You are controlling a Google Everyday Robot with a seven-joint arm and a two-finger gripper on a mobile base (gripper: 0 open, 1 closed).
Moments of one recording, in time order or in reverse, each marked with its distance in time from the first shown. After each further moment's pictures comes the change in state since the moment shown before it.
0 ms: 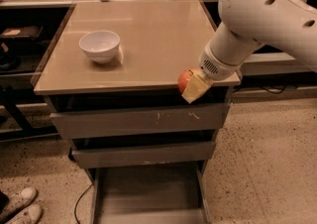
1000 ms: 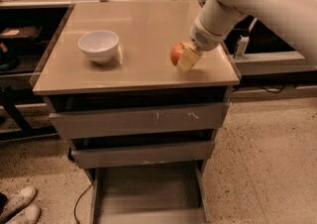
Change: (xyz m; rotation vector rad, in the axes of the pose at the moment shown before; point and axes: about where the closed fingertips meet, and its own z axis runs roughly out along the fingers) arm -0.081 -0.054 0.014 0.000 -0.085 -0.142
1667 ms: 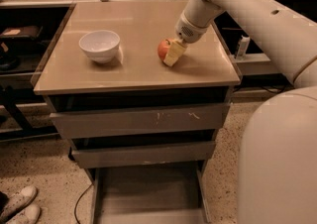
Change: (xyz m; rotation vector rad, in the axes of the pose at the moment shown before) arm -0.046 -0.035 0.059 -0.113 -0.023 -0.112
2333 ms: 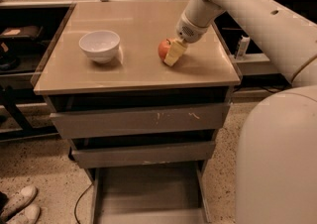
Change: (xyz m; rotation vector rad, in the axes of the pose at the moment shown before) arm 0.001 -0.003 0.003 -0.009 0.000 0.007
